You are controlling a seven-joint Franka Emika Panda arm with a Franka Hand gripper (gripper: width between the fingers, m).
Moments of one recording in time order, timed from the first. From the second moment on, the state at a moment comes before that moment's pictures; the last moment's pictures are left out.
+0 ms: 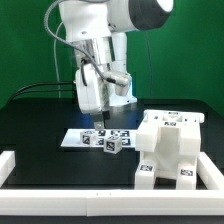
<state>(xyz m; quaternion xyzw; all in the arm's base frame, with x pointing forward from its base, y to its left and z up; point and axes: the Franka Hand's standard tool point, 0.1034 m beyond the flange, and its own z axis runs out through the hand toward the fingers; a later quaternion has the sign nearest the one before) 0.423 -0.031 0.064 -0.61 0.79 0.04 0.08</state>
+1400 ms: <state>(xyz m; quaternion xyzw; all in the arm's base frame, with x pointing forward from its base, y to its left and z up) 0.391 -0.011 -0.001 -0.50 0.87 0.00 0.03</state>
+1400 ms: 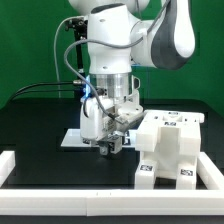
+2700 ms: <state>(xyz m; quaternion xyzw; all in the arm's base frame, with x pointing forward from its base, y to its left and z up) 0.429 -0.052 0.025 -0.83 0.56 -0.02 0.05</state>
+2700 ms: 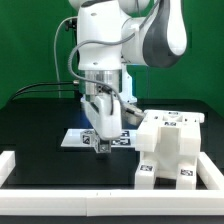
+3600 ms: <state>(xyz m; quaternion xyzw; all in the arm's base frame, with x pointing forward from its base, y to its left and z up) 0.443 -0.112 0.037 -0.98 0.20 -0.03 0.07</state>
